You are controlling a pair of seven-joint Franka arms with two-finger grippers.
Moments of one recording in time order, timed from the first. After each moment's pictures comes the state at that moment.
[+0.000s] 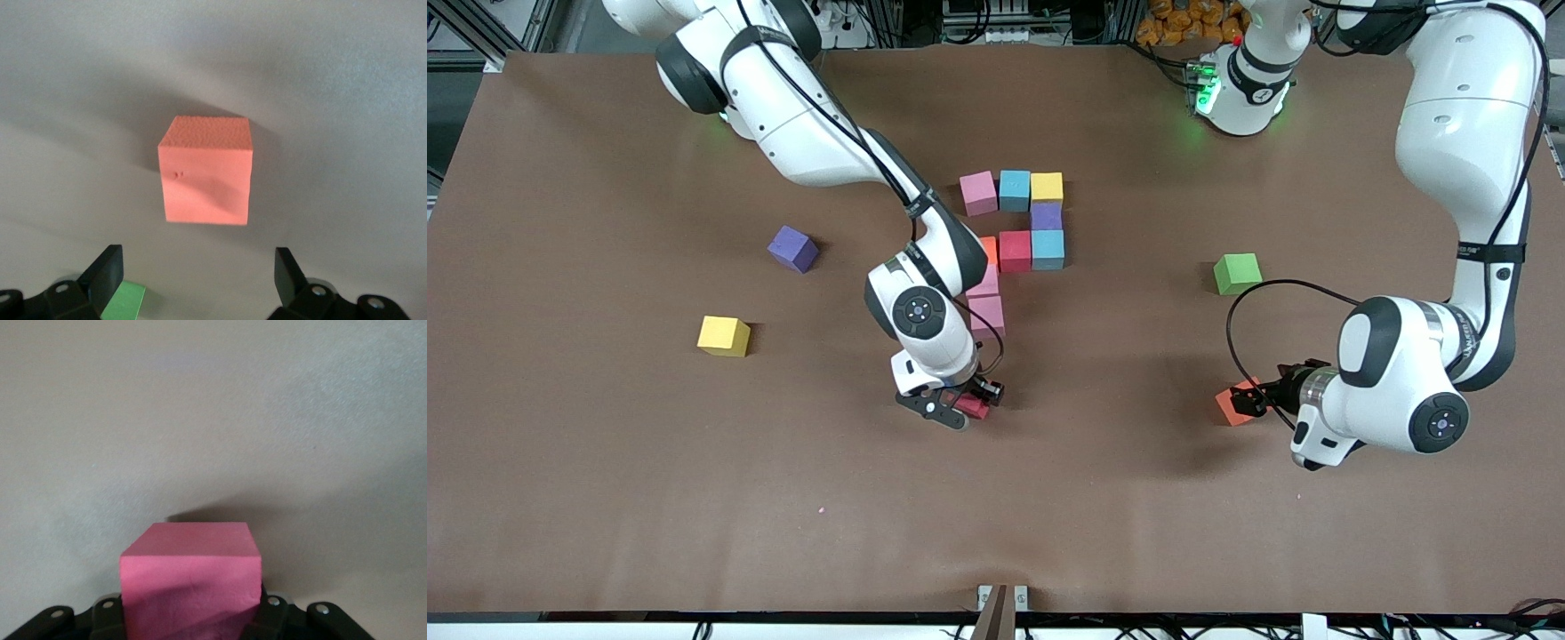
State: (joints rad) left arm 0.10 0.80 -0.28 -1.31 0.01 1.77 -0.57; right arm 0.64 1.00 -0.01 -1.17 0.09 2.32 1.01
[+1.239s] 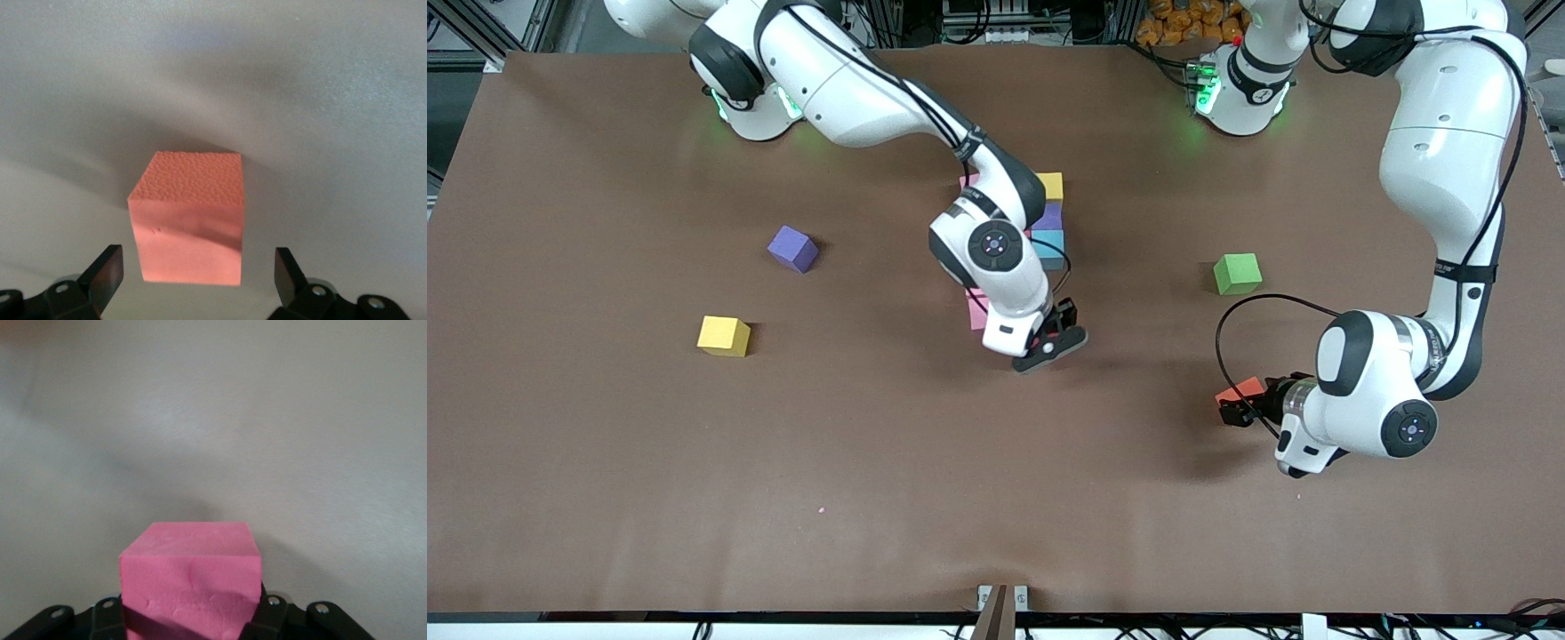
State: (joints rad) left arm 0.09 0.86 -0.28 -1.31 0.06 1.85 -0.57; right arm 0.77 0.99 0.07 -1.09 0.08 2.29 0.23
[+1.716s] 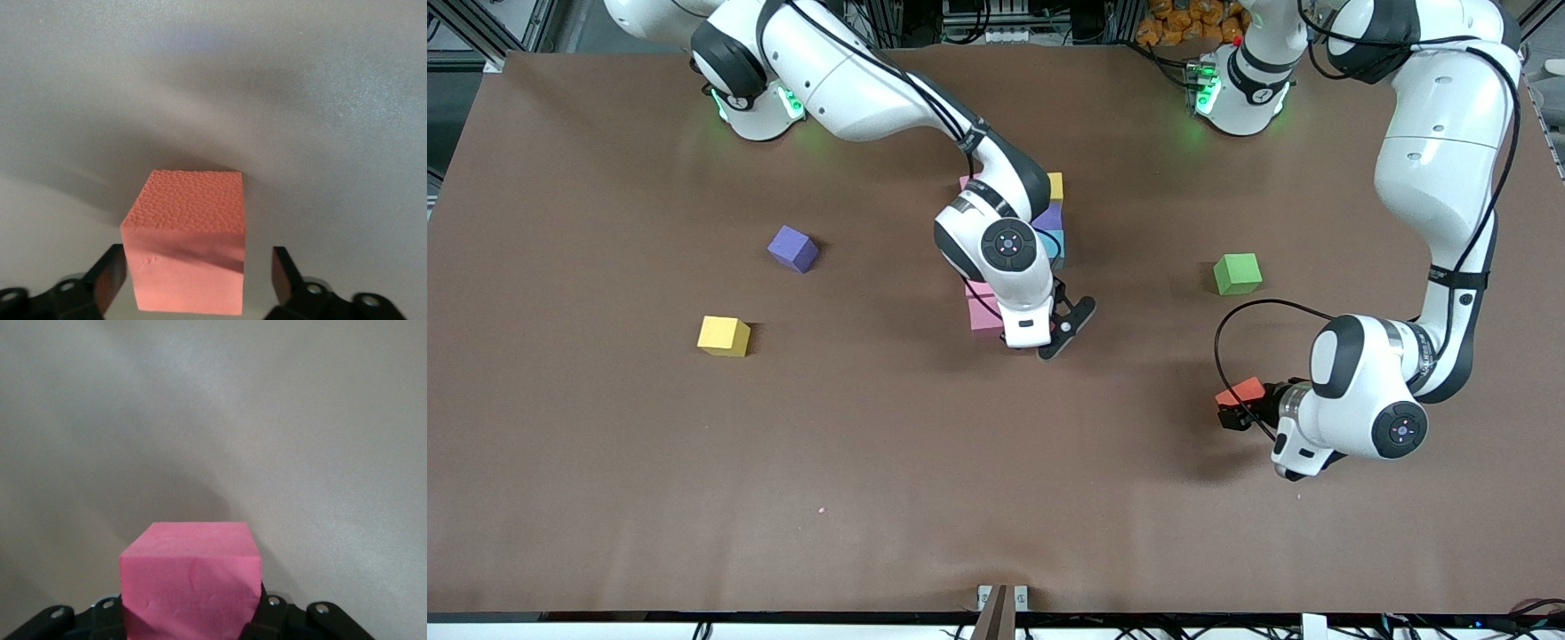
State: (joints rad) left arm 0.09 0.88 -0.28 -1.31 0.07 1.89 -0.57; right arm 0.77 0.97 0.07 -1.09 0.08 2.13 -0.12
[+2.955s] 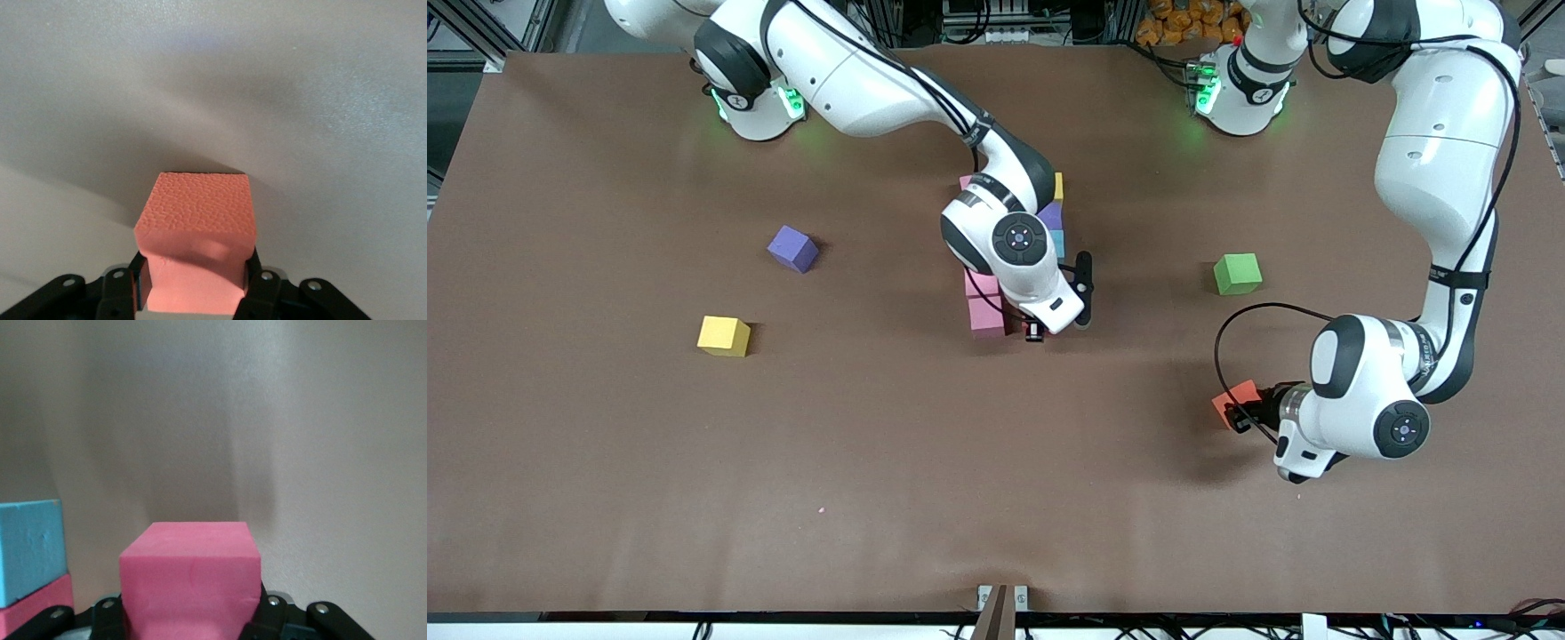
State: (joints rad) left arm 0.09 0.87 -0.29 -1.30 0.07 1.90 -0.64; right arm 0.78 0.98 0.08 -1.10 0.05 2.12 -0.72
